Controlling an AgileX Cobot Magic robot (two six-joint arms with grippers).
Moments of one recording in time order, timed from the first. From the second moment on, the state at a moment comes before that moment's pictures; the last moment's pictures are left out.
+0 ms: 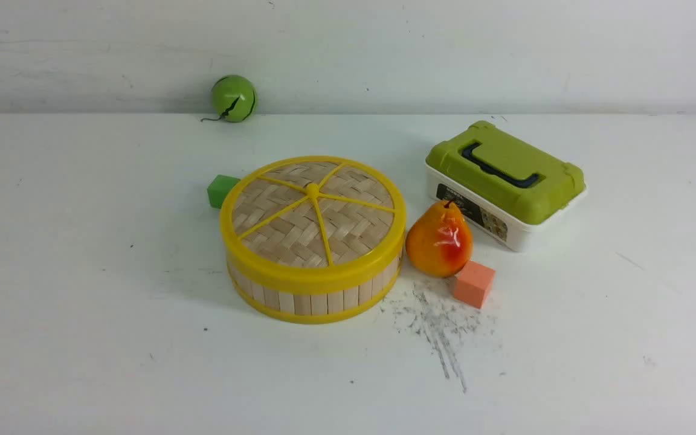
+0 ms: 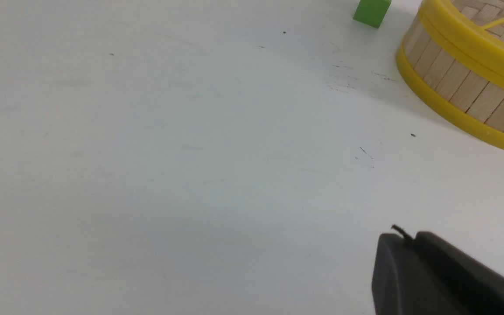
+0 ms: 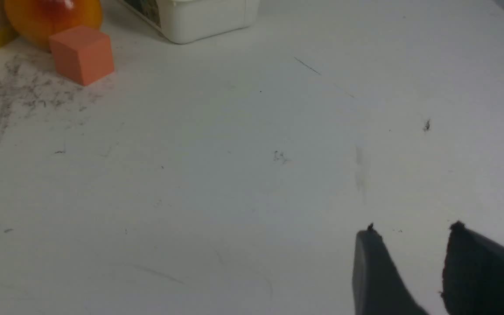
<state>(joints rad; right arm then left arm) -0.04 -0.02 0.02 -0.02 0.39 -0.03 0.00 -0.01 0.03 -0.05 0.38 -0.20</state>
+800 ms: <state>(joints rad) -0.04 -0.02 0.02 -0.02 0.39 -0.03 0.00 -0.01 0.03 -0.05 0.38 -0.20</state>
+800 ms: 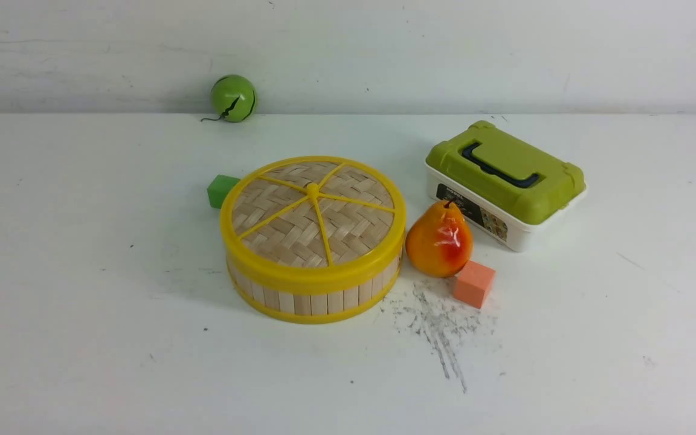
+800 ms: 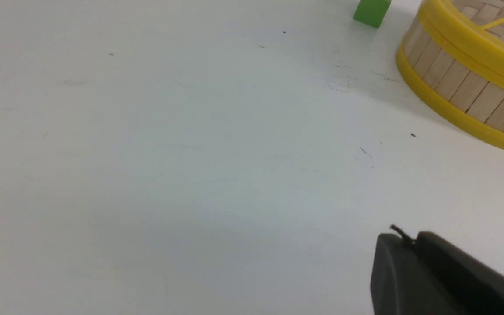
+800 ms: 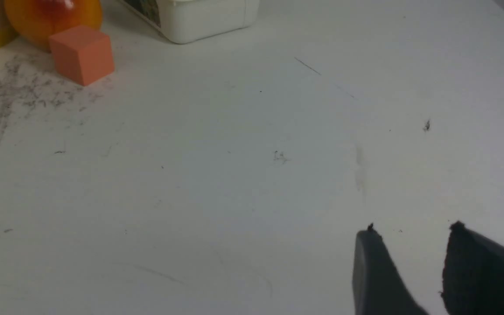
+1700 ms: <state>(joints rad) -0.04 -0.02 0.02 -0.02 0.39 -0.03 0.00 -0.01 0.03 -0.02 0.03 -0.20</state>
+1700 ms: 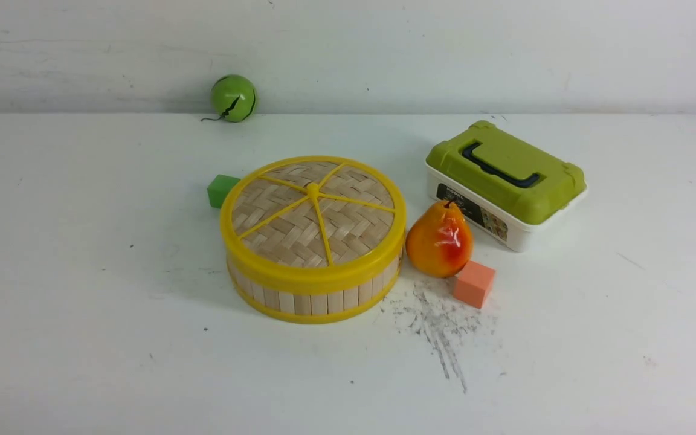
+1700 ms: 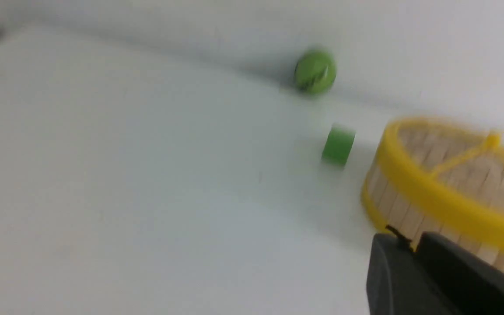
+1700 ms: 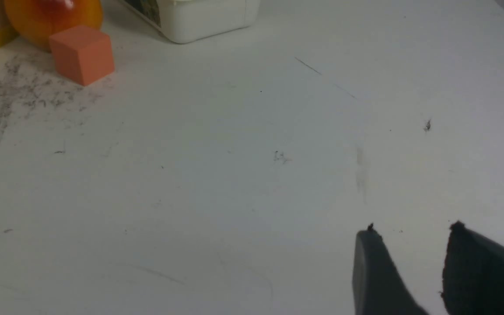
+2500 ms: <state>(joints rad) -0.04 -0.02 0.02 -0.02 0.39 -0.03 0.00 0.03 -0.36 0.12 -0.24 -0.56</state>
